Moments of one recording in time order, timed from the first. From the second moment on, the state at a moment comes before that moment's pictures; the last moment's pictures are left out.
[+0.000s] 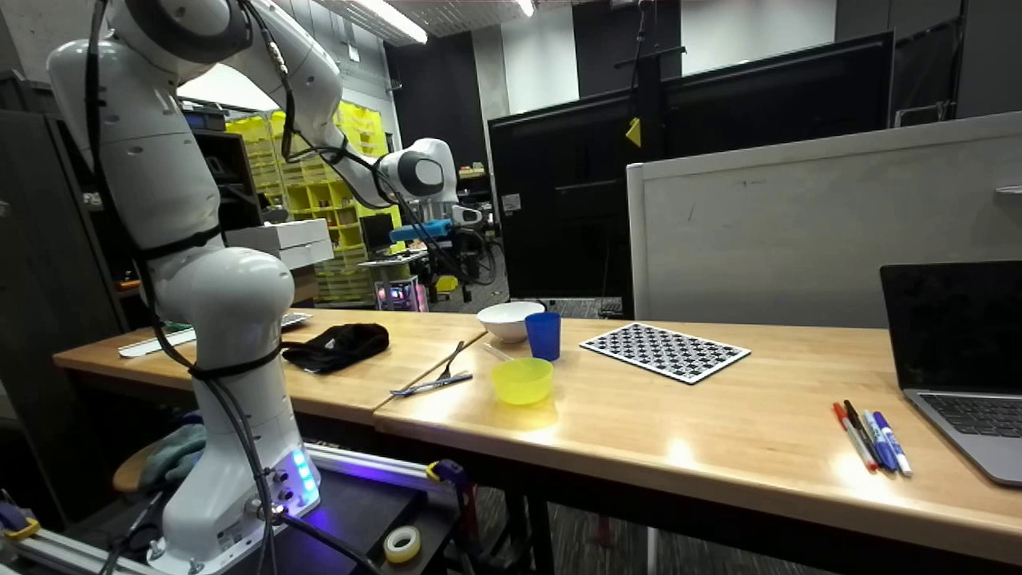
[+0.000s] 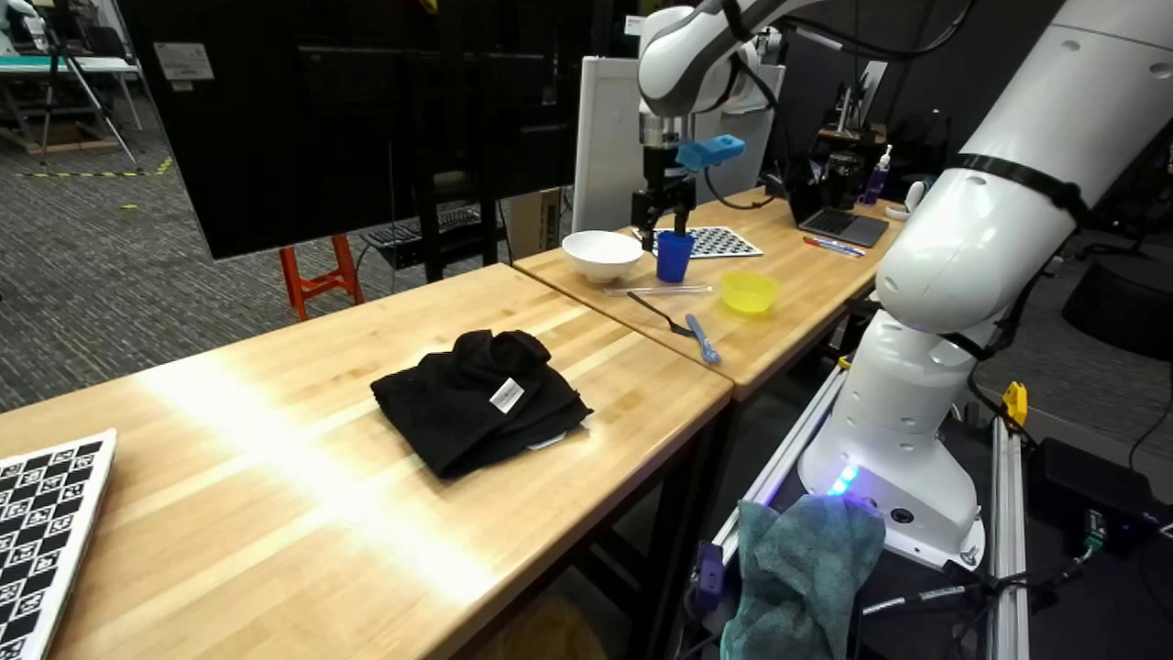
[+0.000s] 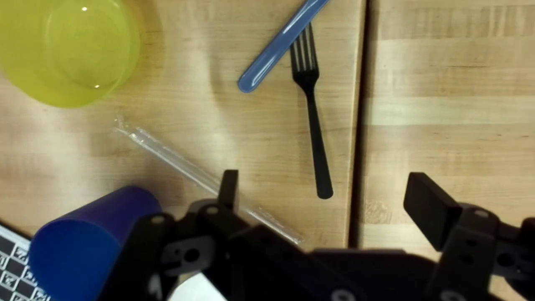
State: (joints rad) arm -0.13 -0.19 -0.14 -2.46 -0.12 2.17 -0.08
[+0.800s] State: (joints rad) arm -0.11 -0.10 -0.13 -2.47 -0.05 2.13 0.01
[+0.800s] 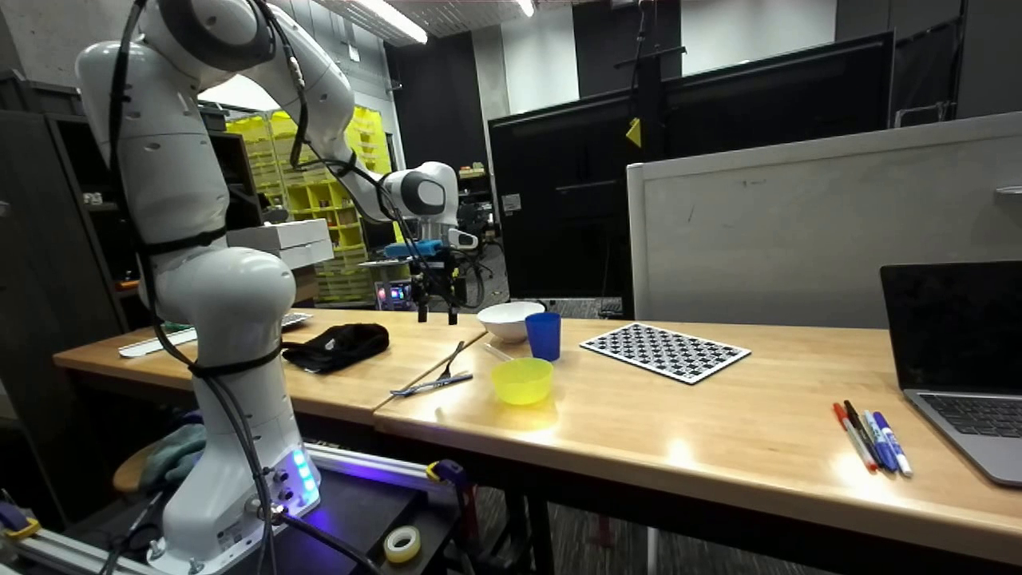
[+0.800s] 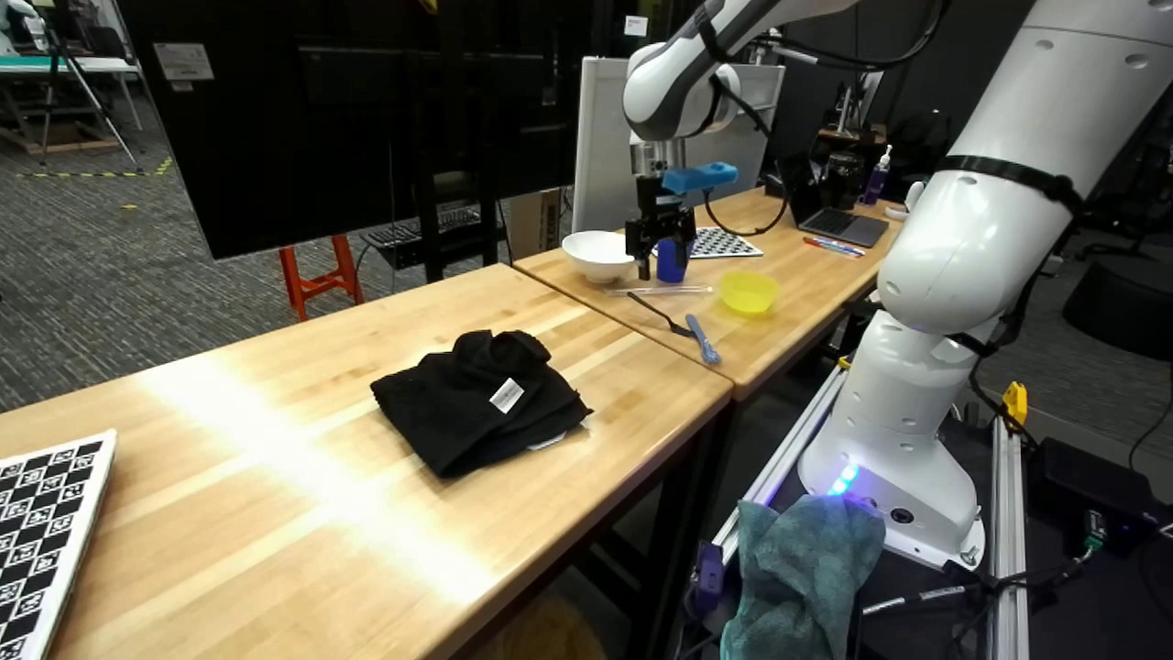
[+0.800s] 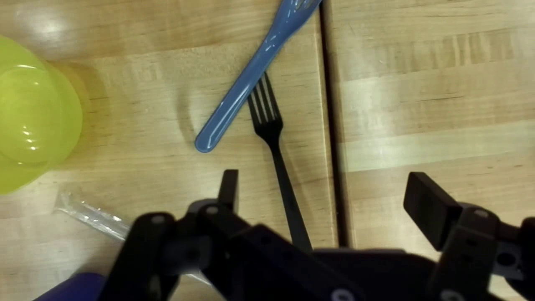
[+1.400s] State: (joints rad) arm -0.10 0.05 -0.11 -2.39 -0.01 2.14 0.01
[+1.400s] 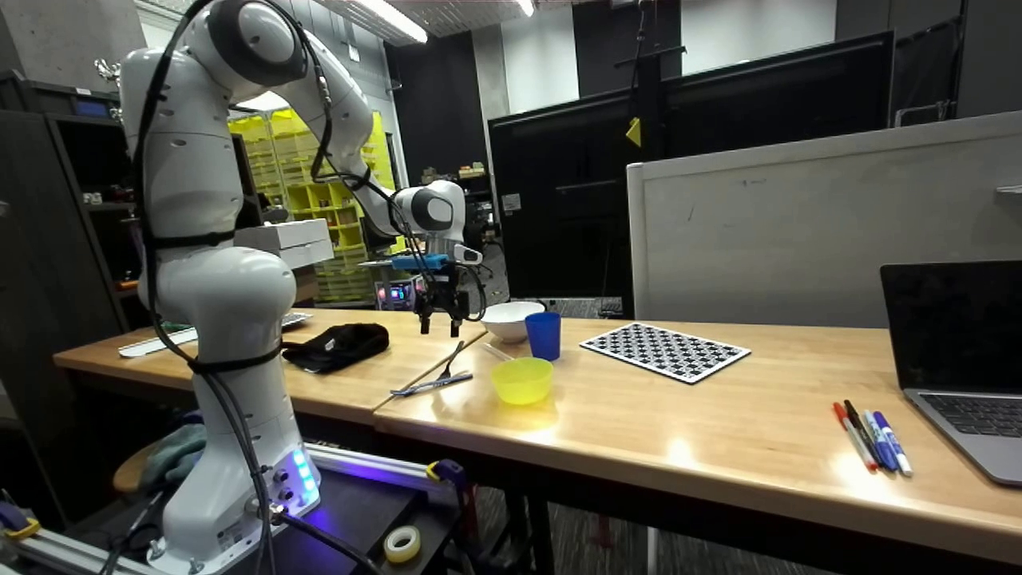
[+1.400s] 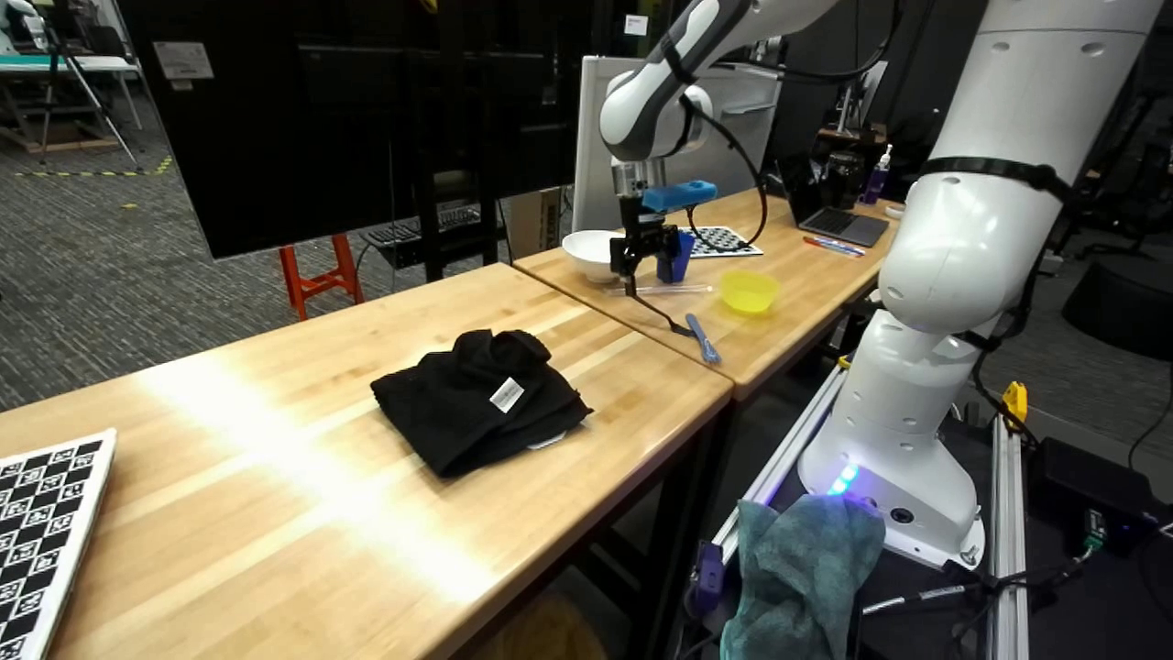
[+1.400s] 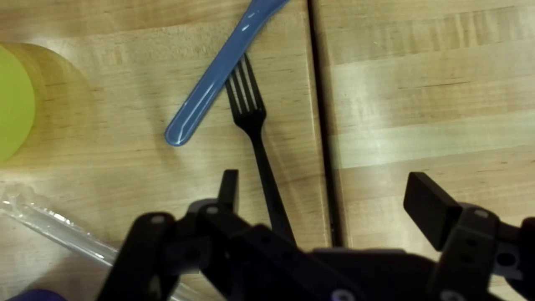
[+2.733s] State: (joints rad) arm -0.12 0.39 -0.07 -2.12 -0.01 2.11 -0.14
